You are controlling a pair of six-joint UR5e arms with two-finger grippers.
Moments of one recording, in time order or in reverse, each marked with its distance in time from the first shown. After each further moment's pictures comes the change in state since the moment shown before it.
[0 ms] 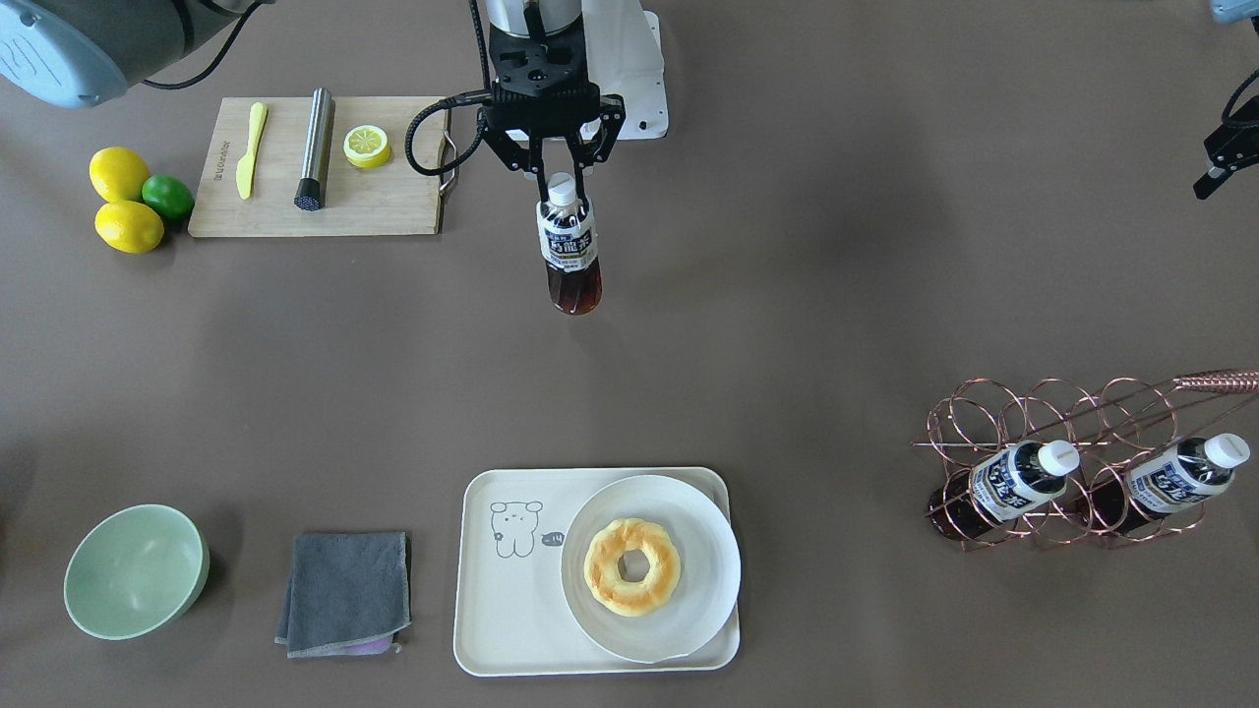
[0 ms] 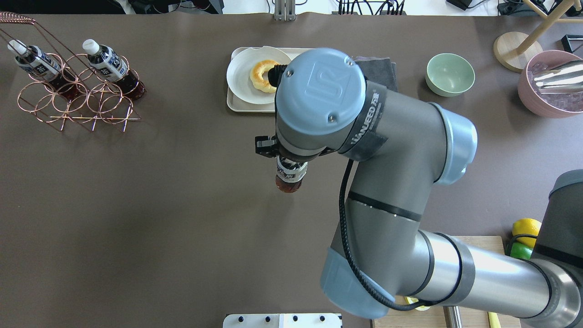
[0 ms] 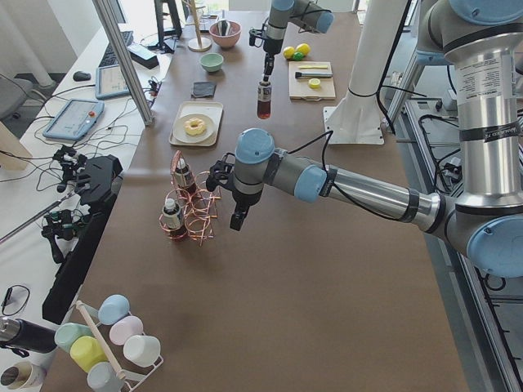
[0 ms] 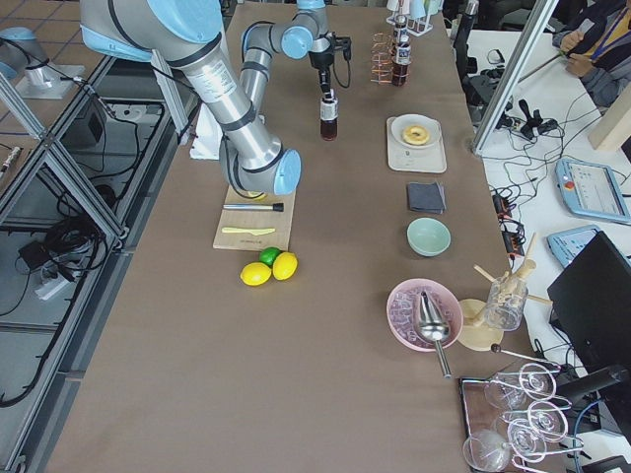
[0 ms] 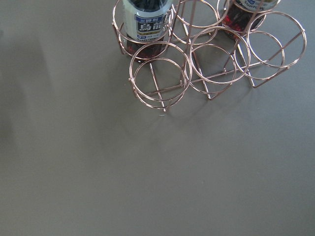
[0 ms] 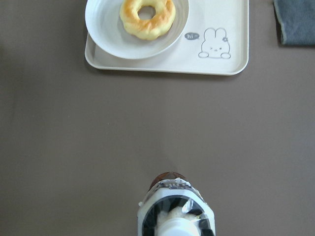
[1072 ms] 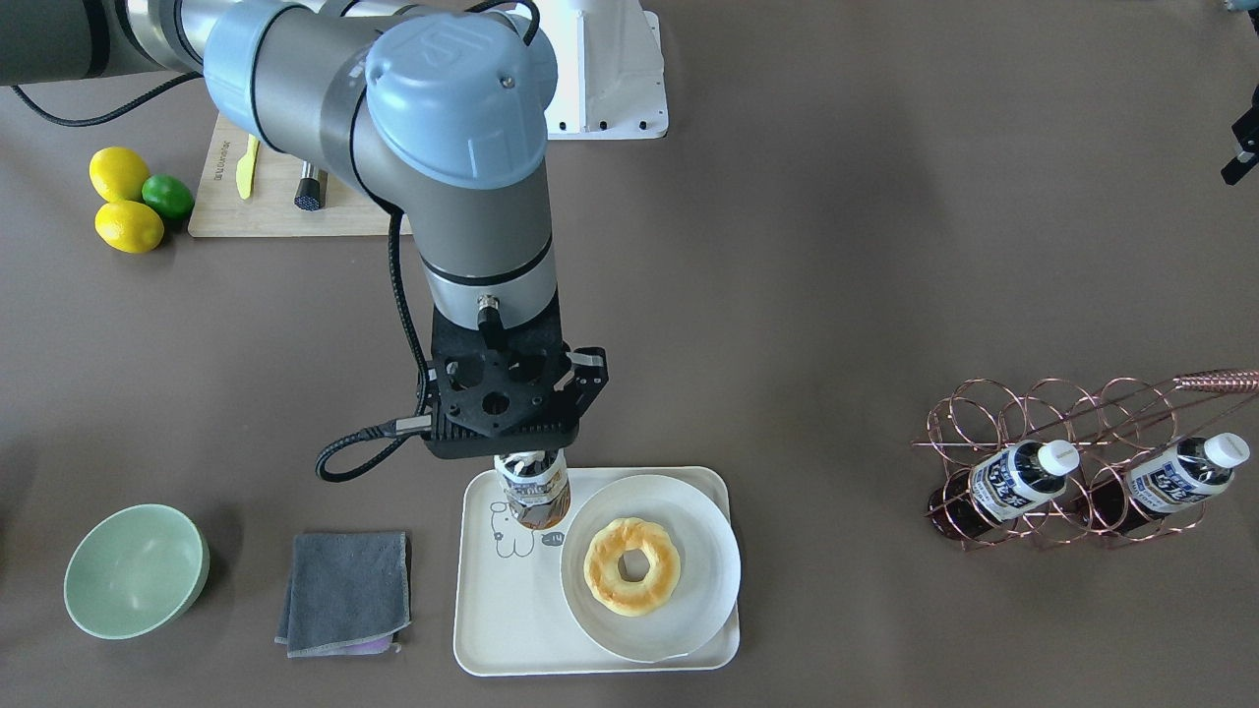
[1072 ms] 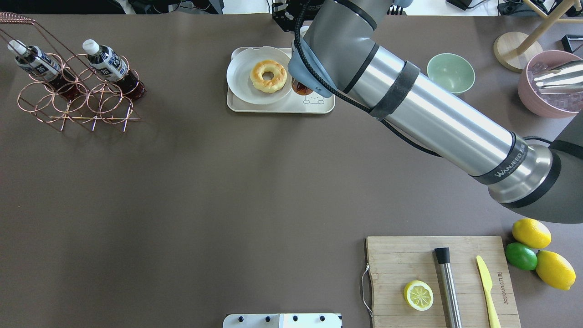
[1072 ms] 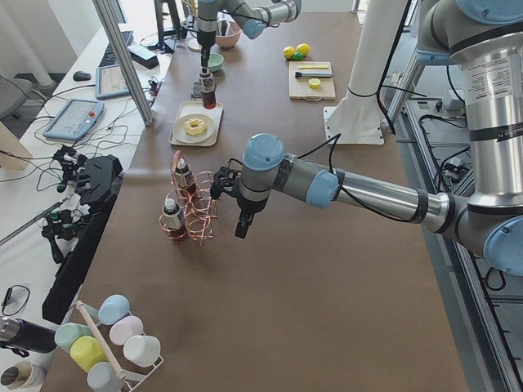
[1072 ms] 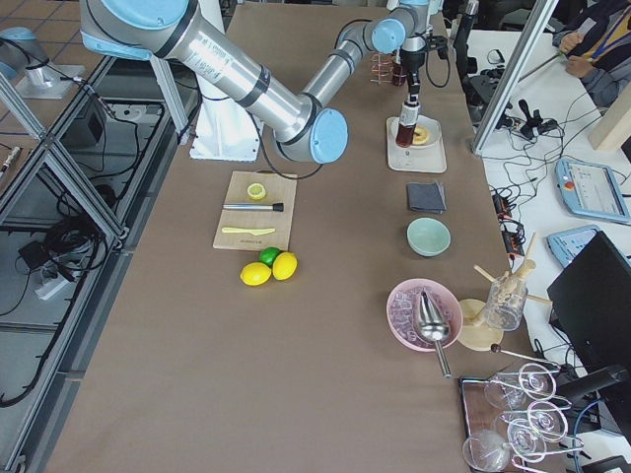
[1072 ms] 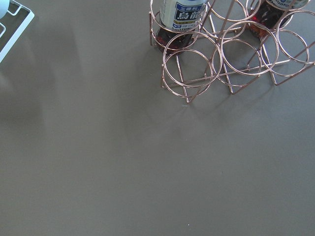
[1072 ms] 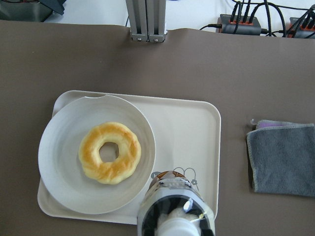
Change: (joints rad) left arm -0.052 0.043 -0.011 -0.009 0.000 0.005; right arm 0.363 0.252 -0.636 0.250 0.228 -0.302
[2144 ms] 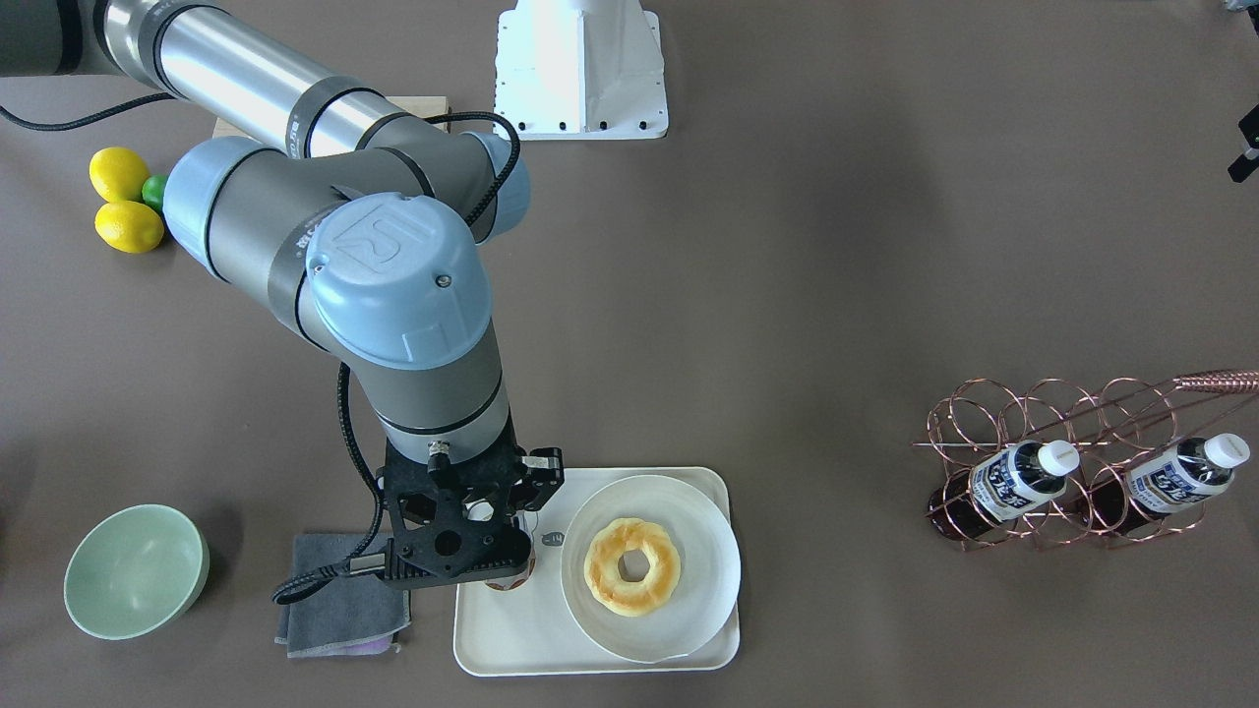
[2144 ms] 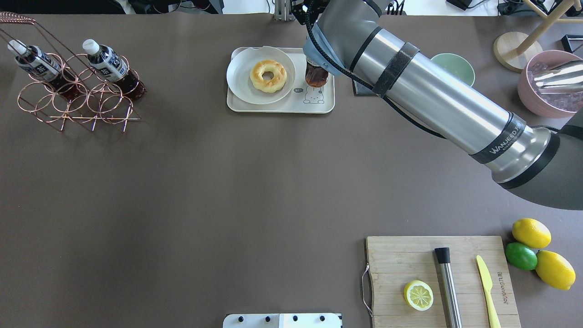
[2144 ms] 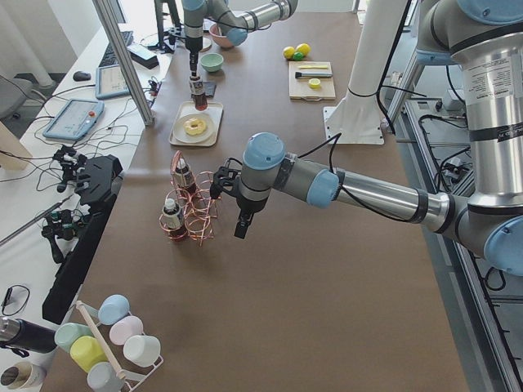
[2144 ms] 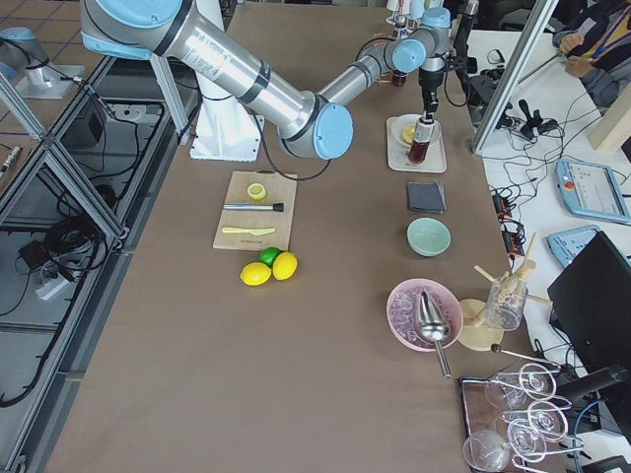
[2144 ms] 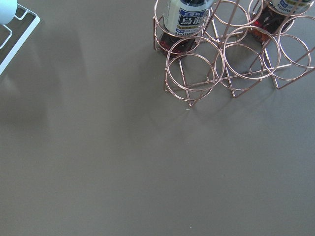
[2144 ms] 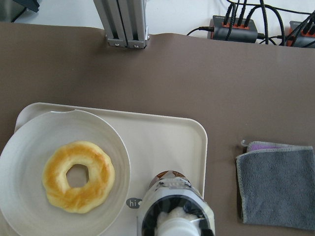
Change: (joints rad) left arm -0.010 0.001 -0.013 -0.002 0.006 -0.004; right arm 0.046 0.020 -0.207 0.141 0.042 -0.074
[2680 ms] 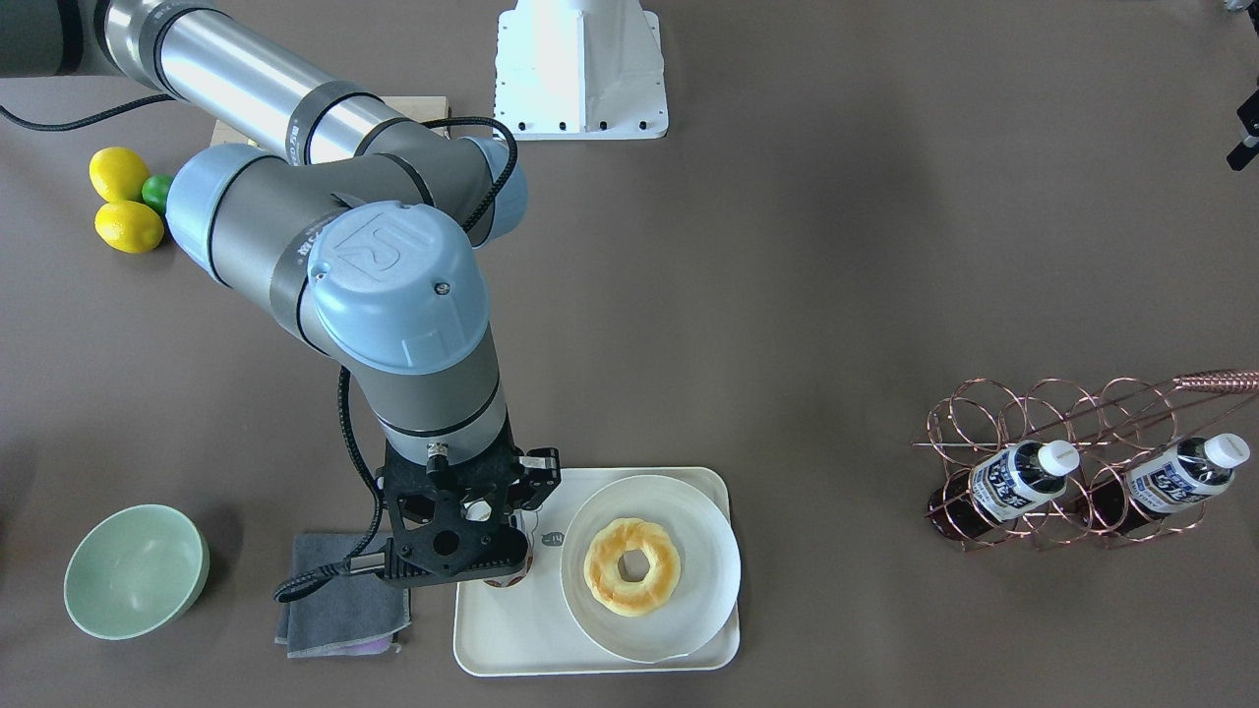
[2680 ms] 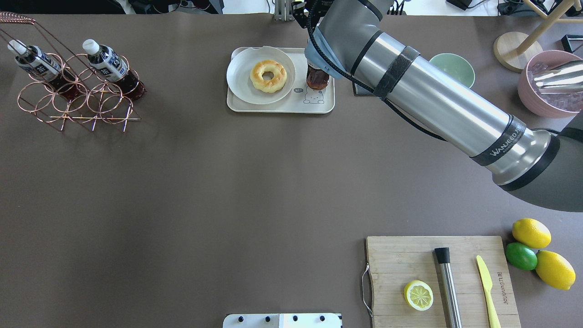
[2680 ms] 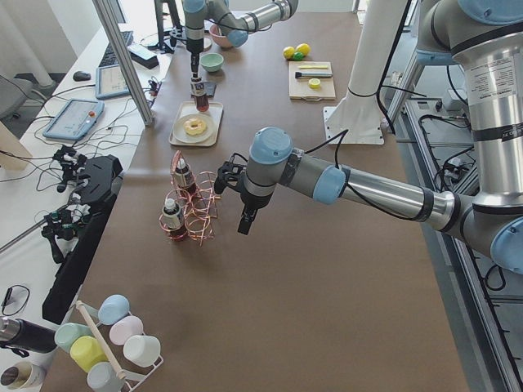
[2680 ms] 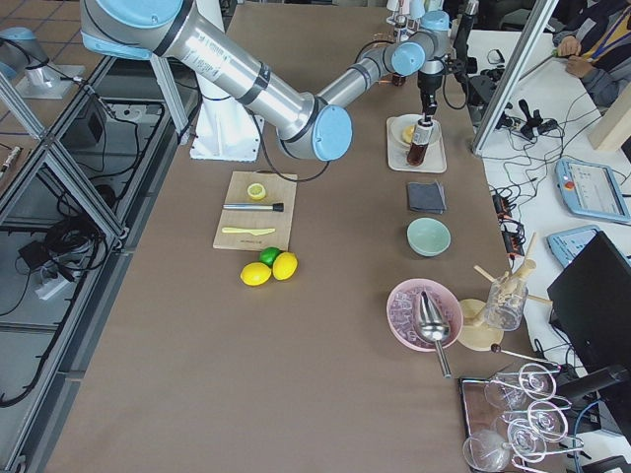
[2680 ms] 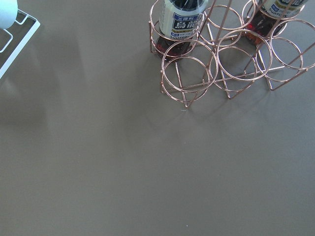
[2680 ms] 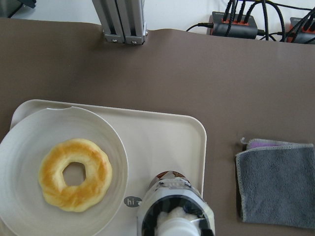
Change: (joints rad) left arm -0.003 0.022 -0.032 -0.001 0.000 -0.005; right arm -0.005 -0.009 0.000 0.004 0.000 0.001
